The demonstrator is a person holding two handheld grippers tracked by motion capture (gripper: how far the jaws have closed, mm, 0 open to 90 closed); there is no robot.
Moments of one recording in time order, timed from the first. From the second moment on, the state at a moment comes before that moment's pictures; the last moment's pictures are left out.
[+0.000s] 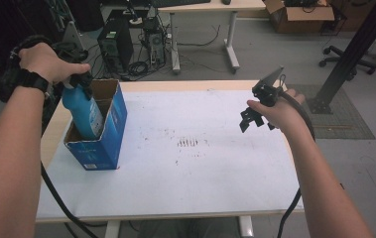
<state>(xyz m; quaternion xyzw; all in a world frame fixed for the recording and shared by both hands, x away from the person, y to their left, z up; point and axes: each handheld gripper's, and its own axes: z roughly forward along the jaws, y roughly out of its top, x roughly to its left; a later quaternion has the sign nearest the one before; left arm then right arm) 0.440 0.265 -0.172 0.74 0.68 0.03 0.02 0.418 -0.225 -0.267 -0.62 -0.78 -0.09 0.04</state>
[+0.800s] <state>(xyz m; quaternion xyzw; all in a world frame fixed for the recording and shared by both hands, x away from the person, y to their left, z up) 0.443 0.268 -0.247 0.74 0.67 0.00 0.01 0.418 -0.218 -0.281 -0.61 -0.79 -0.08 0.05</state>
